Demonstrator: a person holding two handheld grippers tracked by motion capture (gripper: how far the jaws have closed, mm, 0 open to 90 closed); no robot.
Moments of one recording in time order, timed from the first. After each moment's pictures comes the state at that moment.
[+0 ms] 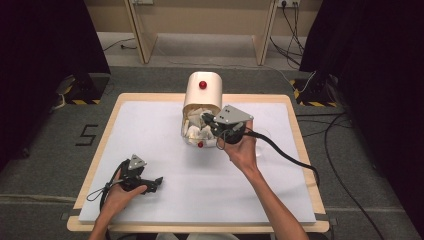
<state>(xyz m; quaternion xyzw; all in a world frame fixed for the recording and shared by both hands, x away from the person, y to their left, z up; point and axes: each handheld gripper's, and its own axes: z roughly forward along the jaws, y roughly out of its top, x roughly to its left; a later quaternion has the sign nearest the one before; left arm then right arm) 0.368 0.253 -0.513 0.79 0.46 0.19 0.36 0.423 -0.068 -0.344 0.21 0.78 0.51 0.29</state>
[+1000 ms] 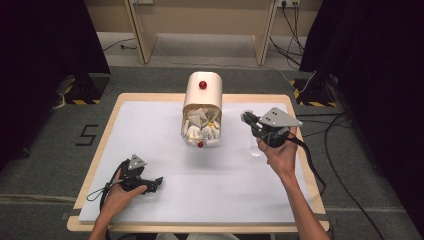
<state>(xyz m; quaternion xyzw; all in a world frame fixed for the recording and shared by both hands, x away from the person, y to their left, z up) 0.368 0.253 -0.513 0.79 0.46 0.19 0.36 0.410 -0.167 -0.339 0.28 0.75 0.49 0.33</state>
